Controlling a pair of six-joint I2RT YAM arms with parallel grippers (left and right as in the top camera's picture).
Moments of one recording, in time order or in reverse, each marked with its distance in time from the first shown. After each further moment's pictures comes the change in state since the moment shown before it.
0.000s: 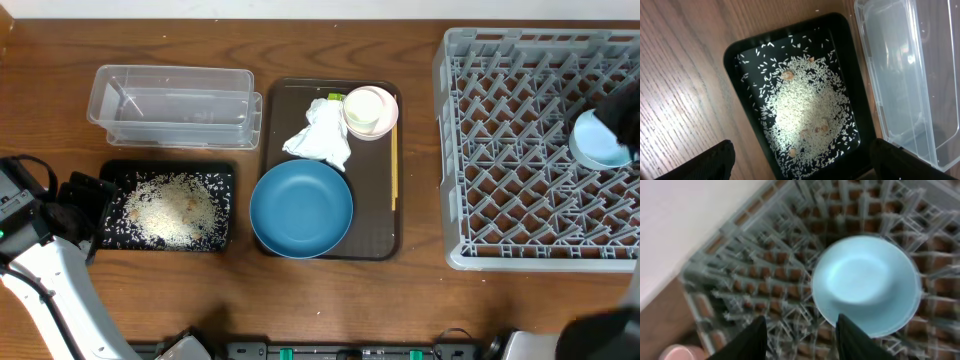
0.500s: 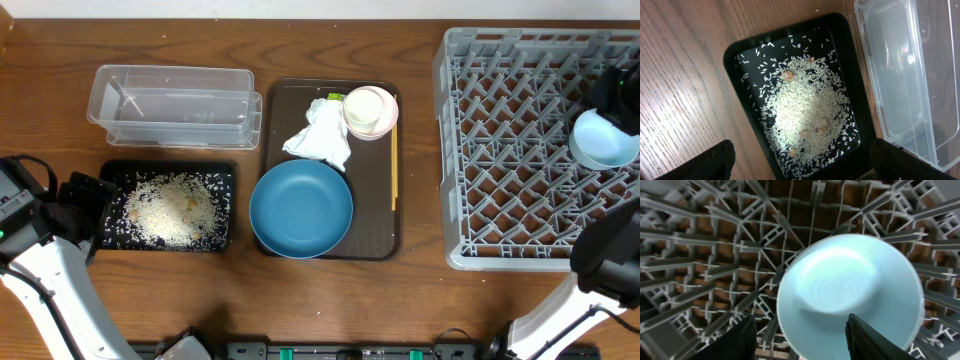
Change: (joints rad) left arm 0.000 0.000 0.000 0.001 0.000 0.000; right arm 0.028 0.432 0.393 -0.312 0.131 -0.098
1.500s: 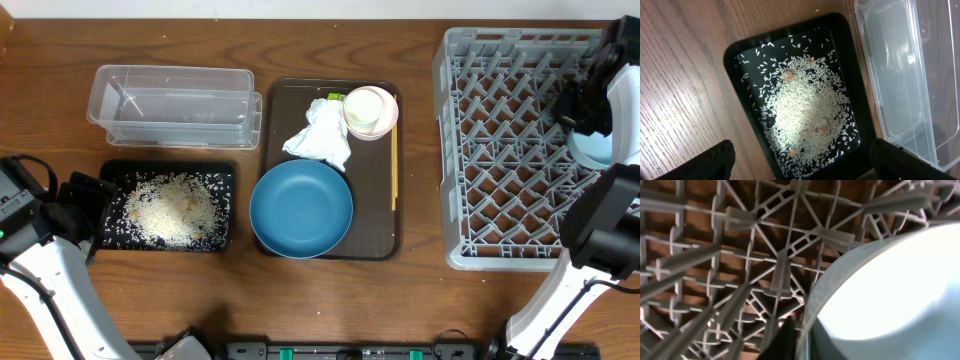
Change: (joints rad) left arm 0.000 0.000 0.000 0.000 0.000 0.000; right arm 0.072 0.143 0.003 -0.026 0.050 -0.018
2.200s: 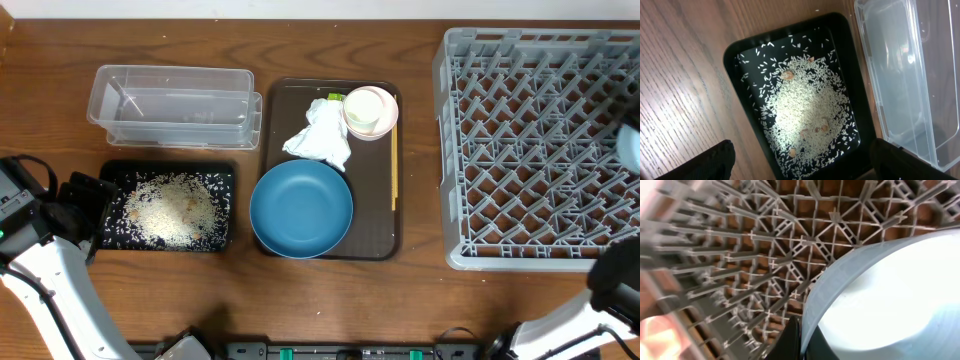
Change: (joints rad) left arm 0.000 0.000 0.000 0.000 0.000 0.000; right arm -0.280 -0.242 0.007 -0.058 -0.368 -0.072
